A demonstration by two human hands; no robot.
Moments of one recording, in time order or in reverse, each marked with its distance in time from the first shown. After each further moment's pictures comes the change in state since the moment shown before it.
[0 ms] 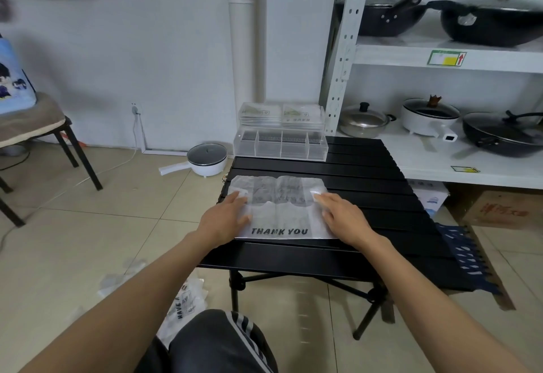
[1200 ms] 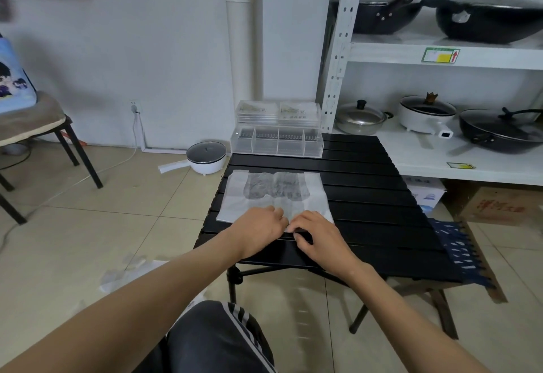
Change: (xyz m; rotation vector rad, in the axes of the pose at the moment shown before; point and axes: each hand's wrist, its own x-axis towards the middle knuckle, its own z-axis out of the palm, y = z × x) left_hand -0.023 0.080 -0.001 0.541 0.027 0.605; right_hand -0.048 -0.030 0.031 0.240 0.168 -0.334
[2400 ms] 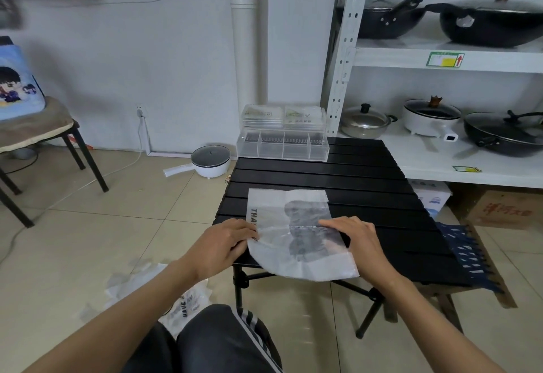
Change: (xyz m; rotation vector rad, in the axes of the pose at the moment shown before) left_hand -0.085 -0.033 0.036 -0.505 0.287 -0.185; right_hand -0.027 0.028 -0.020 -0.030 0.150 0.169
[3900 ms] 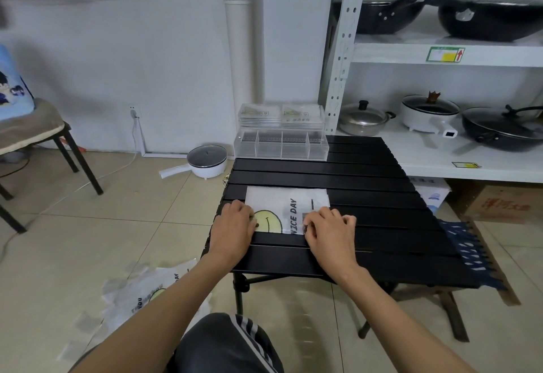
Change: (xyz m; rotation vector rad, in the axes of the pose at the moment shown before) left_hand 0.054 0.004 0.027 0.098 0.173 -0.478; right_hand 0.034 -0.049 0.042 -0.381 0.101 0.137
